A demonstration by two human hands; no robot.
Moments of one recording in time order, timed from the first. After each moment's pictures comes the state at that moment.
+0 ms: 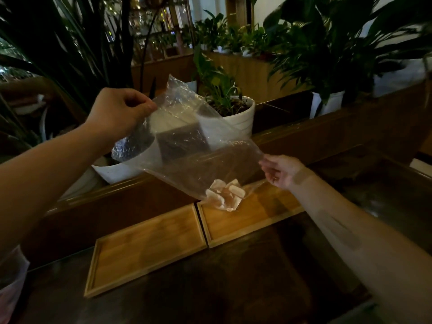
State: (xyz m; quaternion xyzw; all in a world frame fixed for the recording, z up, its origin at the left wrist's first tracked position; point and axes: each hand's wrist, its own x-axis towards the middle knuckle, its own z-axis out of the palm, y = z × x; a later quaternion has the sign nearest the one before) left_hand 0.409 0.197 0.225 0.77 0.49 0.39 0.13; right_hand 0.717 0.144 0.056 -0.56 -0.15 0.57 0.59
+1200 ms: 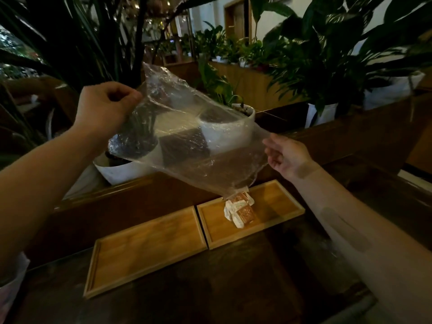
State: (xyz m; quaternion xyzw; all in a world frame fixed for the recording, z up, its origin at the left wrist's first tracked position) left_hand 0.380 0.199 0.231 0.71 0.48 0.50 0.15; right_hand 0.703 0.128 0.109 -0.51 -0.22 0.48 0.68
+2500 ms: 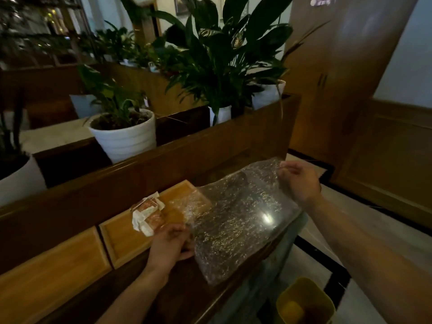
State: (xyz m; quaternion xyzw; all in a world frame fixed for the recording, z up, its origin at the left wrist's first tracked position) left_hand 0.571 0.055 -0.026 0.56 0.46 0.27 0.64; right_hand 0.885 -0.061 0.032 -0.73 -0.26 0.14 0.62
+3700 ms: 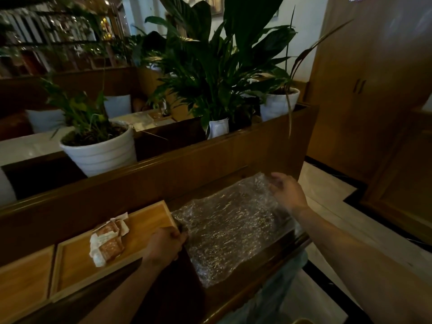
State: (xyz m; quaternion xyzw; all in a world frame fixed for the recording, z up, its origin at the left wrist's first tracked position) left_hand 0.706 0.095 -0.036 0.74 0.54 0.14 0.36; right_hand 1.051 0.017 -0.007 -0.82 -0.42 0.13 0.37
